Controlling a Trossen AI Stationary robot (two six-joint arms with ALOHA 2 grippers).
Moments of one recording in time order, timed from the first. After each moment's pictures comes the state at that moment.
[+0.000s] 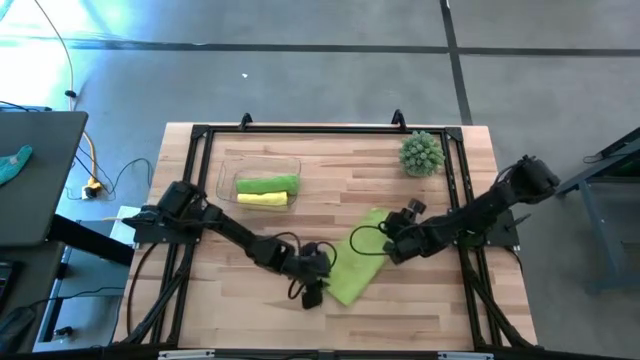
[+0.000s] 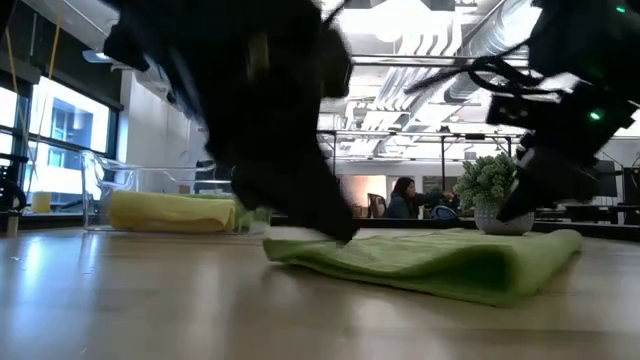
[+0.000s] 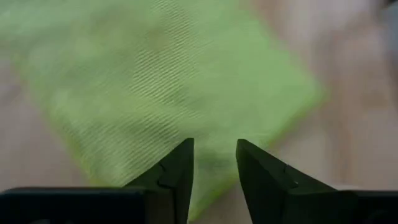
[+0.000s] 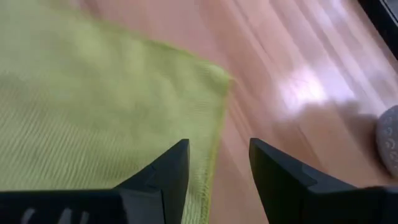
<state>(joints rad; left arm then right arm) -0.27 1.99 1.09 0.07 -0.13 -0.55 0.42 1.47 0.60 -0.52 0.73 0.78</state>
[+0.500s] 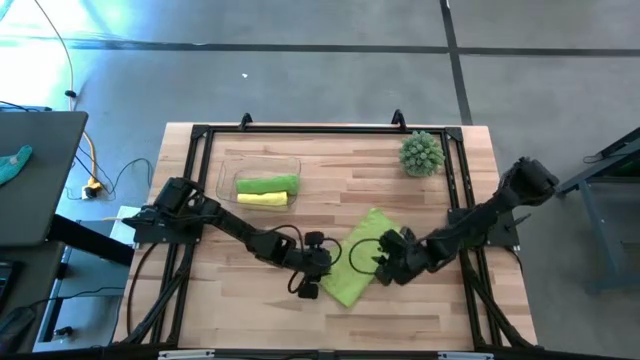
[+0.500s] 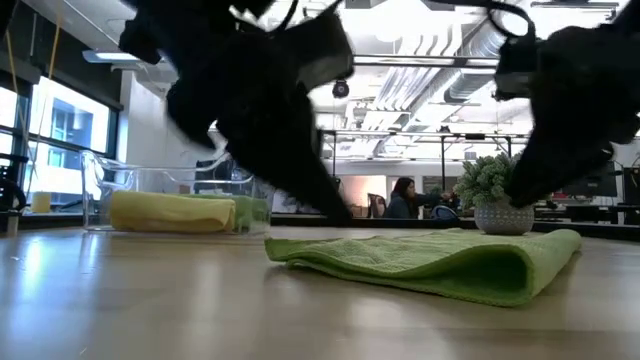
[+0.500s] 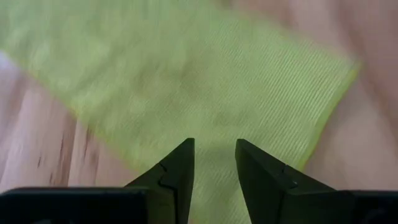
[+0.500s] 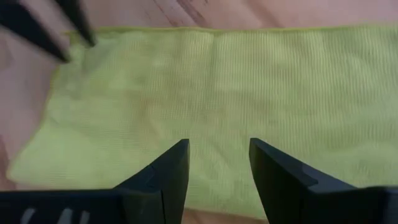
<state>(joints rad) -0.24 1.96 1.10 0.04 -0.19 -0.17 0.56 1.48 0.69 -0.28 0.47 1.10</state>
